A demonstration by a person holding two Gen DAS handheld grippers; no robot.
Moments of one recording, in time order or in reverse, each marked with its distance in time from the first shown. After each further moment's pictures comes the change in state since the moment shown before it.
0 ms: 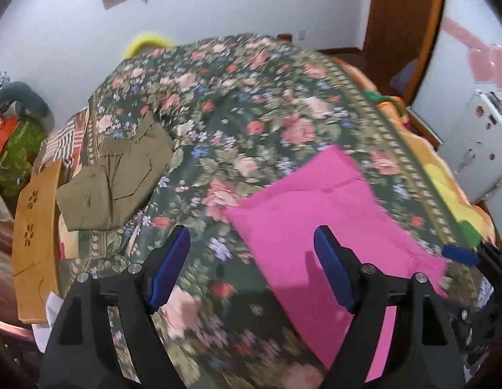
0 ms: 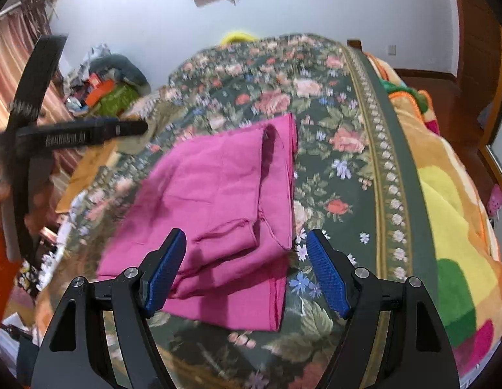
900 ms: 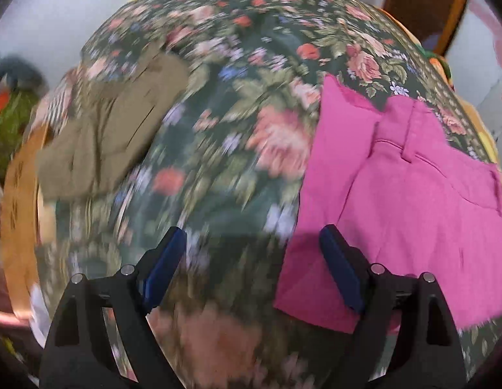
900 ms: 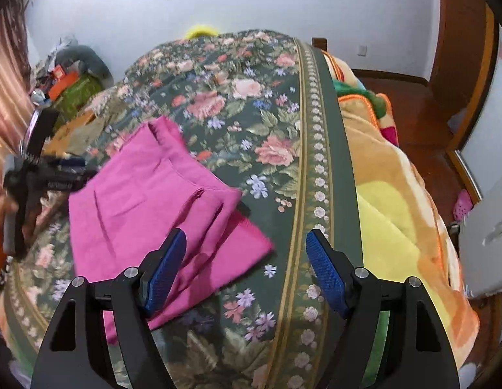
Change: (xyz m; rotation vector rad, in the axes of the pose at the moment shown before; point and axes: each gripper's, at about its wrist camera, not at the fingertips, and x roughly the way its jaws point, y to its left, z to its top) left arm 0.082 0.057 -0.047 -0.053 0.167 0.003; right arm -0.009 -0.055 0.020 -0.006 0.004 -0.153
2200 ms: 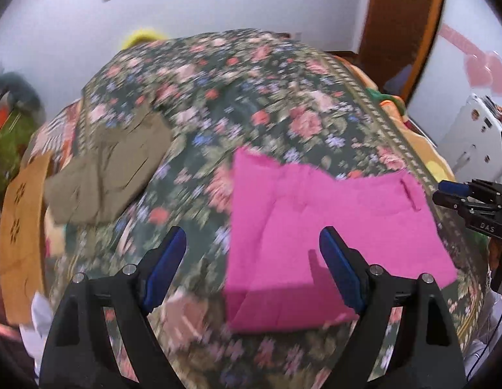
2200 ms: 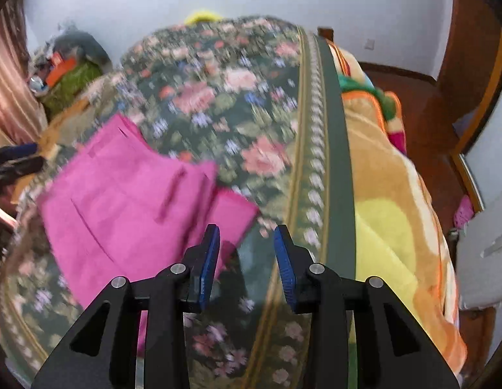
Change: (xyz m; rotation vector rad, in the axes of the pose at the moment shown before) left arm -0.070 -0.043 0.020 0.063 -0.192 -0.079; right arm 0.029 -0.016 0.027 -0.039 0.053 0.008
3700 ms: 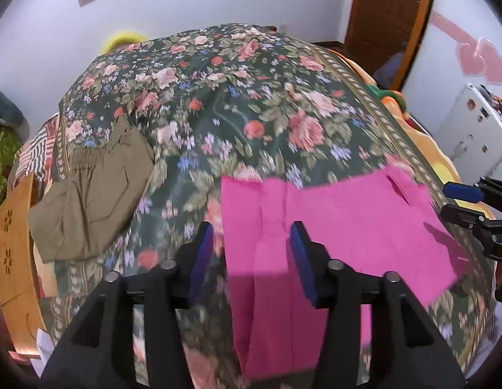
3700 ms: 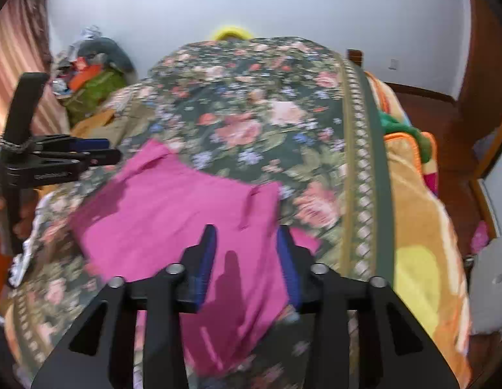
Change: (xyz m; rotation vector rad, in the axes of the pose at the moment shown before) left arm 0.028 0.010 0.022 0.052 0.037 -0.036; right arm 0.001 0.037 0.022 -0.060 -0.050 0.090
